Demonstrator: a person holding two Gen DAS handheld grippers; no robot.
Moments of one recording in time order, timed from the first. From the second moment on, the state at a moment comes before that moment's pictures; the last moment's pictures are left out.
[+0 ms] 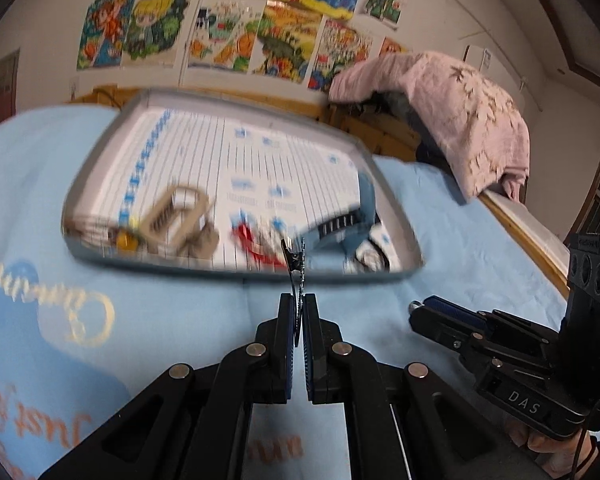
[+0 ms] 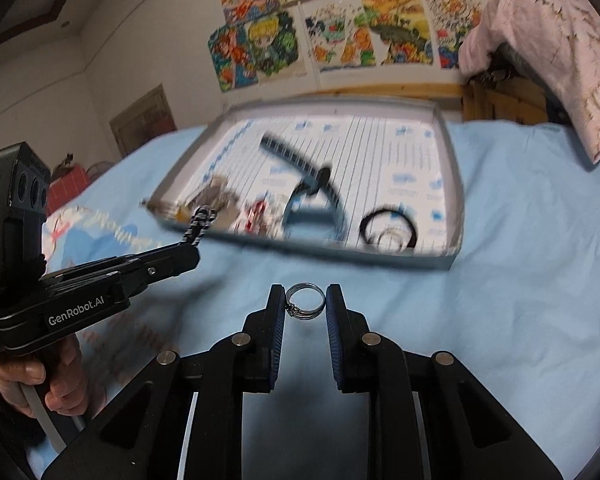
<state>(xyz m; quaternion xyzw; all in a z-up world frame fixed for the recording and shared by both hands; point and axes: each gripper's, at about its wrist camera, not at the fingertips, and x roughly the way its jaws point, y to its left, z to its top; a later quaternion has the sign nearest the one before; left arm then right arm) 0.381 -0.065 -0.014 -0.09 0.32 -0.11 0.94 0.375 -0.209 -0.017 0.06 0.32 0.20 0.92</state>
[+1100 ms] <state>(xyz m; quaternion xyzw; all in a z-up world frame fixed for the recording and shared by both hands) 0.467 -0.060 -0.024 -0.08 0.34 -0.08 0.94 0.457 -0.225 -0.038 0.13 0.34 0.12 0.92</state>
